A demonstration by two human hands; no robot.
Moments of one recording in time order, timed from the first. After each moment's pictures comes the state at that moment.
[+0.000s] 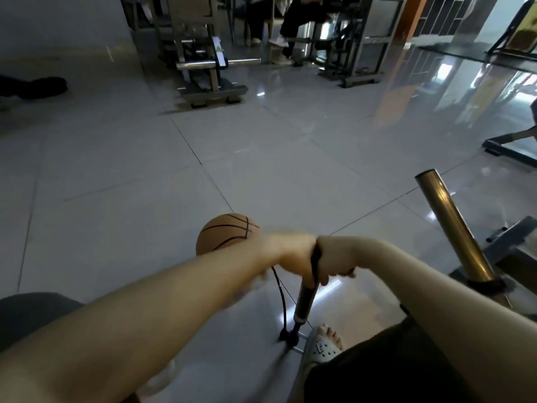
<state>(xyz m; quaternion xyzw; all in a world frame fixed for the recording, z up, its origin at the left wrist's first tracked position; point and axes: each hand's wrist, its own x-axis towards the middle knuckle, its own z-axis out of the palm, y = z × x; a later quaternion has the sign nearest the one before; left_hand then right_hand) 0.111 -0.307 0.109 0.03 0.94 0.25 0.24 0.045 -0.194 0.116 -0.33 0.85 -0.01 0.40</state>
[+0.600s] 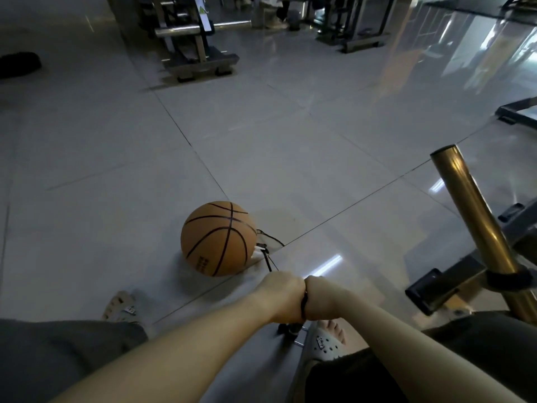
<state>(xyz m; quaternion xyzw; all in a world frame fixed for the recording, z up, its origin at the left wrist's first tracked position) 0.124 -0.289 -0.026 0.02 0.98 0.06 0.19 0.060 -0.187 -0.014 -0.33 0.85 0.00 0.40</state>
